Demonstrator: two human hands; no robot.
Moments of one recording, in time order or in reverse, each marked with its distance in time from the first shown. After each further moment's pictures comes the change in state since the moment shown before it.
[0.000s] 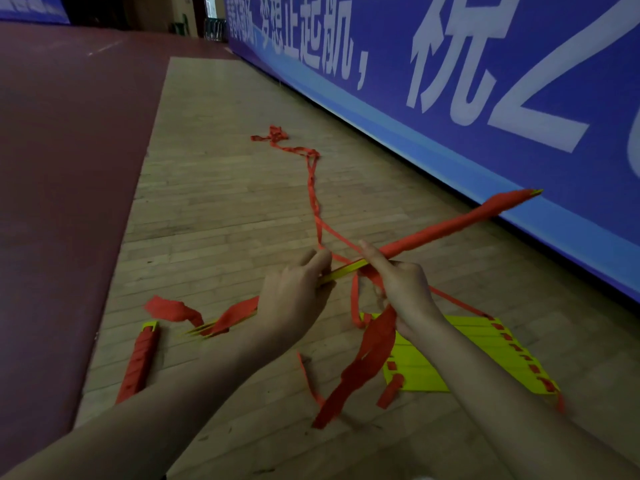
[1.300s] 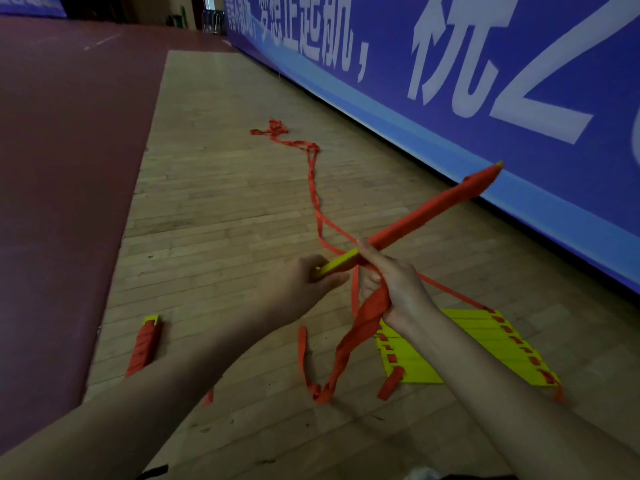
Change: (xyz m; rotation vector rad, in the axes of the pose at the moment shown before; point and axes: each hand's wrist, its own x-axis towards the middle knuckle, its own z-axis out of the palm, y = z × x) left_hand 0.010 -0.001 -0.012 -0.132 -0.339 -0.241; right_hand 0.011 0.018 0.003 0.494 -0.253 0.225
